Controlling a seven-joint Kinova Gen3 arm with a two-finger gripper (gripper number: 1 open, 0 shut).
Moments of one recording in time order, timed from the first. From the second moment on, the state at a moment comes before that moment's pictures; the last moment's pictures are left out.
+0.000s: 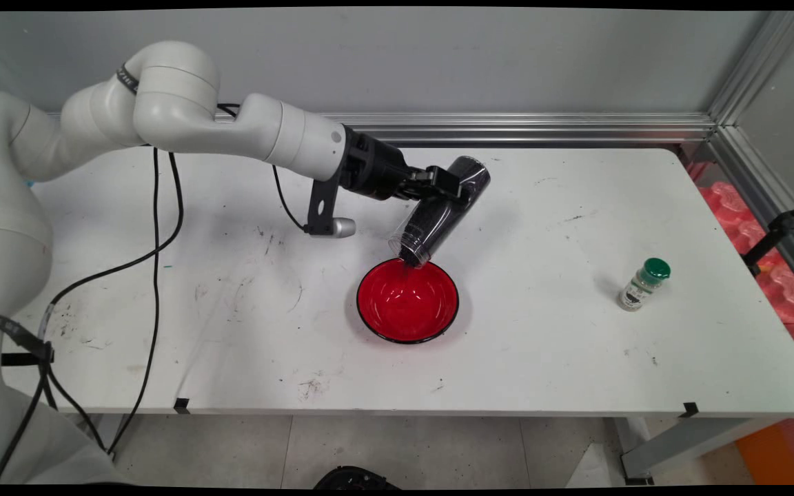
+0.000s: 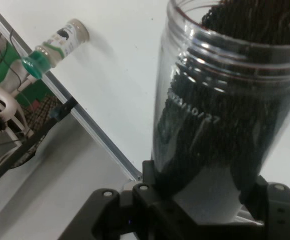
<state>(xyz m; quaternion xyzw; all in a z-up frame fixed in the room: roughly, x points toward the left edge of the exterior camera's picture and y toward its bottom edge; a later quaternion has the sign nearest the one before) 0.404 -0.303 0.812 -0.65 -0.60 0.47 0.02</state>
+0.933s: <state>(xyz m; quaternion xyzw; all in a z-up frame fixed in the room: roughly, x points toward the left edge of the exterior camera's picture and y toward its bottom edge) 0.401 -0.296 0.815 -0.66 -0.58 0.48 0.01</state>
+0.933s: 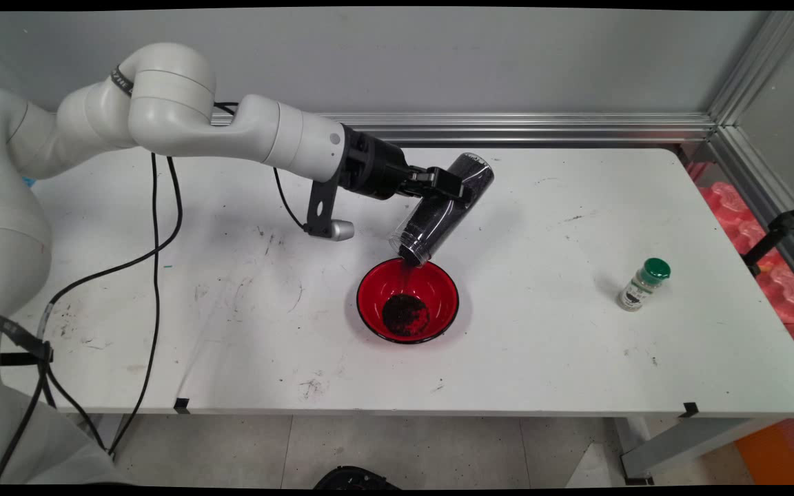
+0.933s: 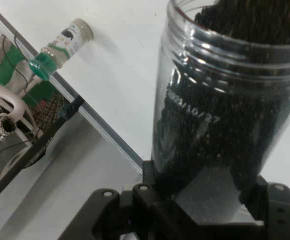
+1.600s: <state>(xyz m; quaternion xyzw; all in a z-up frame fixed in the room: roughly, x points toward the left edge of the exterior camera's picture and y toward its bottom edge) 0.399 -0.295 0.818 -0.66 -0.57 0.48 0.00</state>
